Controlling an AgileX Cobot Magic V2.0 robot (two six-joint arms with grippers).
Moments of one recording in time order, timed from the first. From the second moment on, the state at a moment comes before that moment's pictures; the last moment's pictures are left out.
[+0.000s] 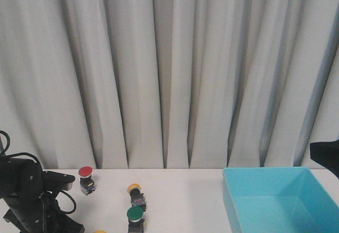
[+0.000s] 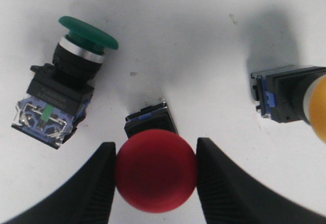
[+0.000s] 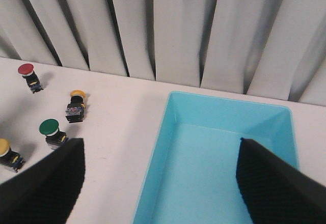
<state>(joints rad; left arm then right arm) -0.14 1.93 -1.29 -0.02 0.80 0.12 0.04 0.95 -1.08 0.26 0.70 -0.23</state>
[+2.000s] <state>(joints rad) -0.42 1.61 -1.74 -0.92 0.97 0.08 0.43 1.14 -1.08 0.34 0.40 -1.18</state>
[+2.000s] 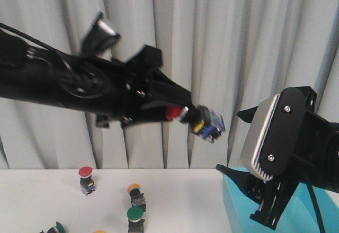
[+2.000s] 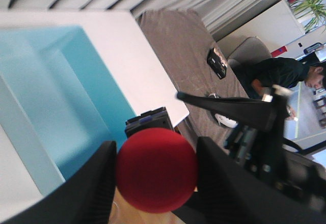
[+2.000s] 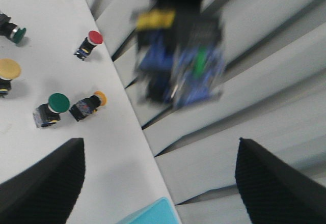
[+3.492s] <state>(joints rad) -0.50 1.69 -1.74 -1.09 0.95 -0.05 0.43 1.21 -1.08 0.26 0.29 -1.19</state>
